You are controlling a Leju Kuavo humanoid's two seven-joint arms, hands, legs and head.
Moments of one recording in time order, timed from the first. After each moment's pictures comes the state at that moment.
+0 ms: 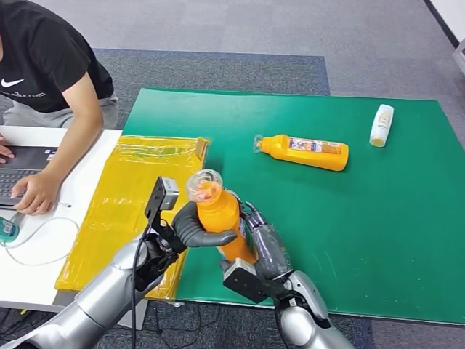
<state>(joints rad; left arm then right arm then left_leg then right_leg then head) -0.34 0.04 -0.60 -1.26 0.39 -0.30 -0.16 -0.21 0.00 0.69 -1.31 0.54 -0.29 -0.23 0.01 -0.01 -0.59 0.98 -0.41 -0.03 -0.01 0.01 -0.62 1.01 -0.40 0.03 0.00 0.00</state>
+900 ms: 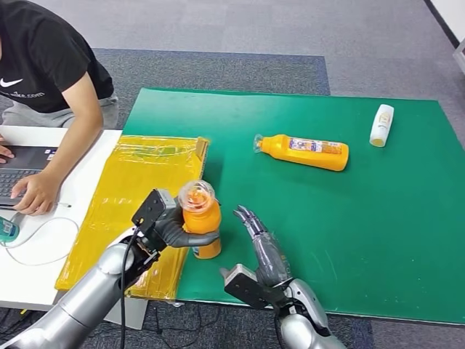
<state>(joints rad) -0.29 0.11 -0.52 -1.27 0.09 -0.23 -0.18 -0.17 0.00 0.68 -1.31 0.53 -0.29 -0.23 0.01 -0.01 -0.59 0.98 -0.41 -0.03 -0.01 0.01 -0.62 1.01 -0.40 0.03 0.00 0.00</state>
